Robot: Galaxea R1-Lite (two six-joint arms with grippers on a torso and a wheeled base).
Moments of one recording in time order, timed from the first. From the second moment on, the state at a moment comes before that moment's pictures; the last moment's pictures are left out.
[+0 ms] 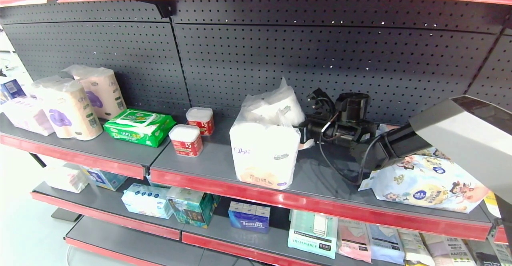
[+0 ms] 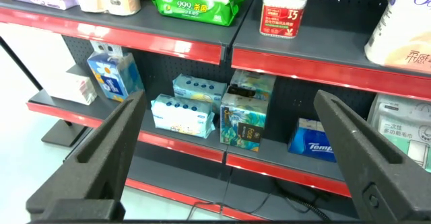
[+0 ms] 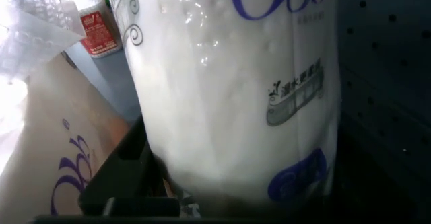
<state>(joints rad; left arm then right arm) 0.10 0.09 0.00 -0.05 -0.02 0.00 0.34 2.29 -1.29 -0.81 0.48 -0.10</state>
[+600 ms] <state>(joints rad) 0.10 0.09 0.00 -0.05 -0.02 0.00 0.32 2.30 -1.25 -0.81 0.47 -0.16</state>
